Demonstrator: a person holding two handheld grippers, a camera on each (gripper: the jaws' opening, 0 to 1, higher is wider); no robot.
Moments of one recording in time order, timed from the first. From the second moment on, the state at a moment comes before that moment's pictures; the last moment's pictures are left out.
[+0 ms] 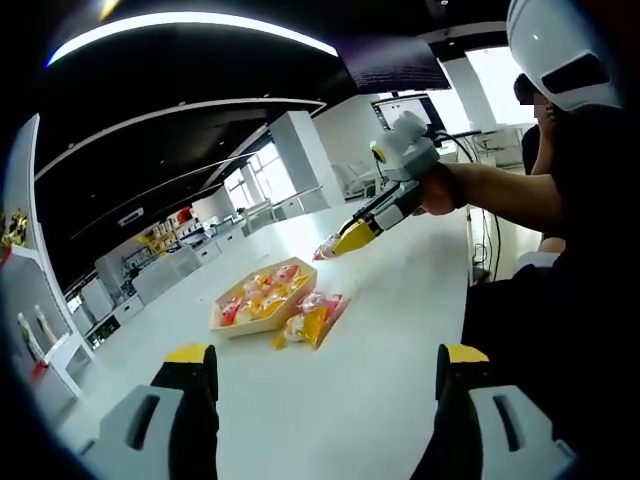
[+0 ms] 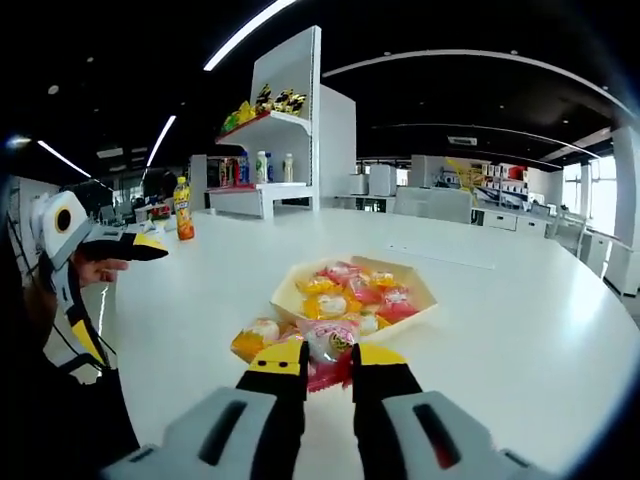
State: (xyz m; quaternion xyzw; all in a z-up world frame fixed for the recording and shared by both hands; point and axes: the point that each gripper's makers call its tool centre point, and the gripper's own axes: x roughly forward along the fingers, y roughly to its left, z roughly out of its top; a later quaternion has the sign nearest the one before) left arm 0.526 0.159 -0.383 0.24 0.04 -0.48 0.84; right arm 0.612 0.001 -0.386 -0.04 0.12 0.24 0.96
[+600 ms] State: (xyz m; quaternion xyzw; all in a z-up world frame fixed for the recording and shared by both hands) left arm 0.535 0.163 -0.390 0.24 0.05 -0.47 0.85; right arm 0.669 0.008 -0.380 -0.07 0.12 0.23 0.96
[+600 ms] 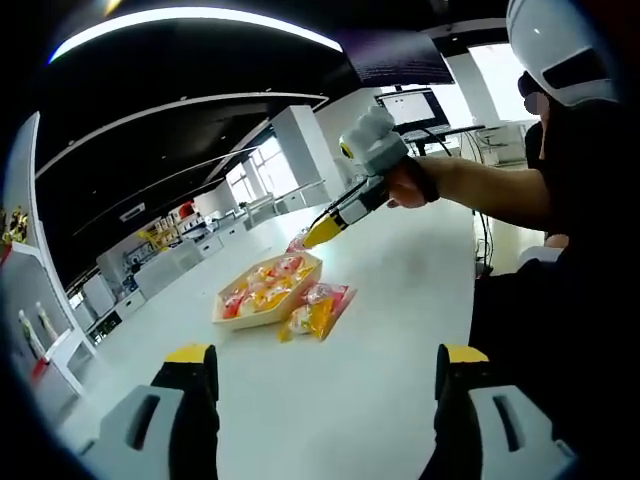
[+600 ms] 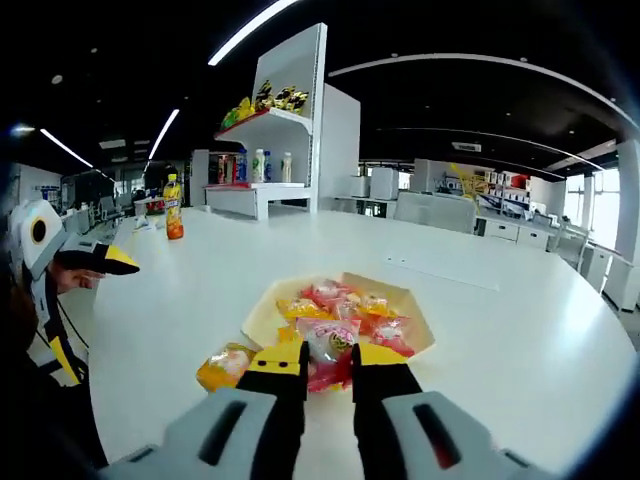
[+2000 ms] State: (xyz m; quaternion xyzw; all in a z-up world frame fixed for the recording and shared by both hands) left arm 0.565 0.160 -0.402 0.23 0.07 -0.48 0.85; right arm 0.735 0.014 -0.411 -0.13 0.15 0.20 0.96
